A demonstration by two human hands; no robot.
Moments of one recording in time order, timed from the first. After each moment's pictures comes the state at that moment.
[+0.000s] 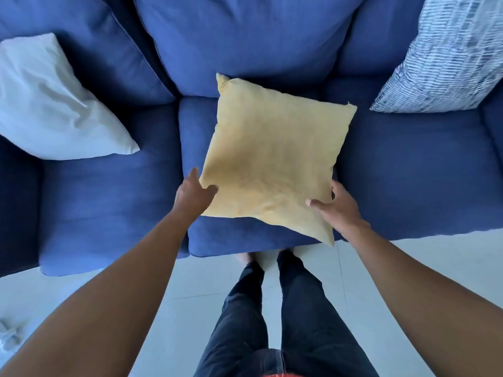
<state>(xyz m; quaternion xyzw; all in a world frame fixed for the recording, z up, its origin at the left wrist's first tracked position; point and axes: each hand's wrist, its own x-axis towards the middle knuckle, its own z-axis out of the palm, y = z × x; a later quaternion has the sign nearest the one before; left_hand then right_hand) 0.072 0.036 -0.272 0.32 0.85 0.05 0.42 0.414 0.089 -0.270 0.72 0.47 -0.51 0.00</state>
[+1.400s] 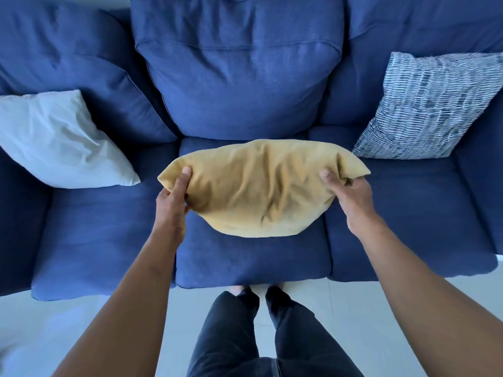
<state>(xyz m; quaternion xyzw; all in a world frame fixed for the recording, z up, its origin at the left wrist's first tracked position) 0.106 0.078 -0.168 0.07 0.72 0.50 0.48 0.444 0.196 -0.189 0.62 0.37 -0.61 -0.33</state>
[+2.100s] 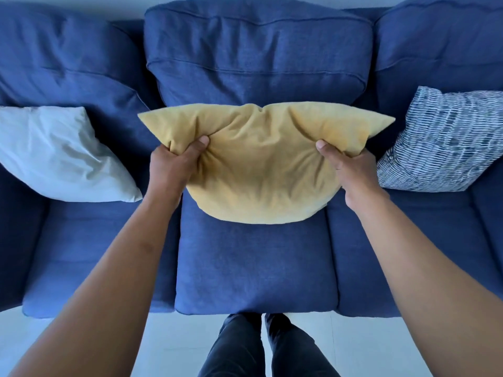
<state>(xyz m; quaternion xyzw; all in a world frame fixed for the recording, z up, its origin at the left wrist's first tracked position) 0.040 0.211 -0.147 0.19 0.78 0.47 0.38 0.353 0.325 -0.172 0.64 0.38 -0.57 -0.34</state>
